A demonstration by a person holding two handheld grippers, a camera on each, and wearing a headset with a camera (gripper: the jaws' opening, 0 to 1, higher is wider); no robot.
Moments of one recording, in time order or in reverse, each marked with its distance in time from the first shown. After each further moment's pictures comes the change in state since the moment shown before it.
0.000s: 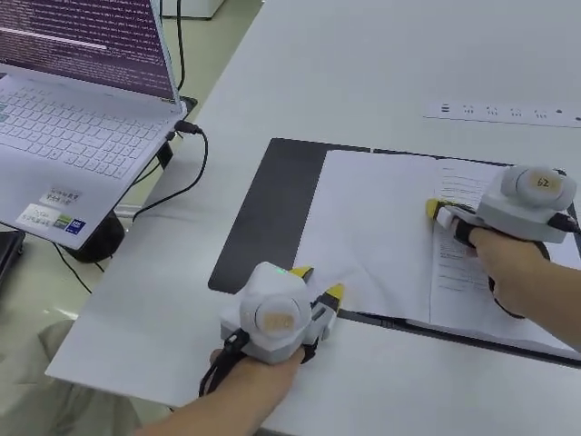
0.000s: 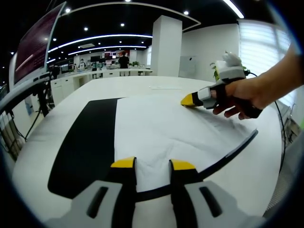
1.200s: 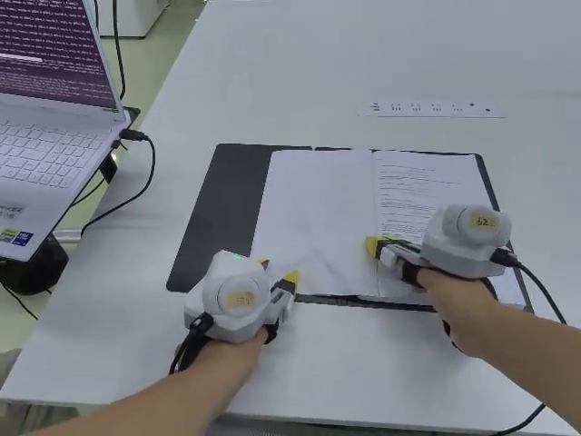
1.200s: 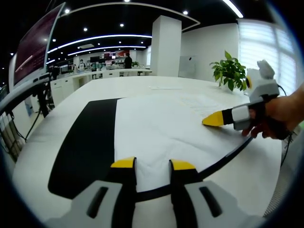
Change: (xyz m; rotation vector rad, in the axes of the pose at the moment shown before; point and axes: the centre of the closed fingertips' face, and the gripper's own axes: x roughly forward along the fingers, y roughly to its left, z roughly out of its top) left arm 0.000 0.000 0.001 0.006 0.000 -0.001; right arm -0.064 0.036 -0.060 -0.021 0.041 0.075
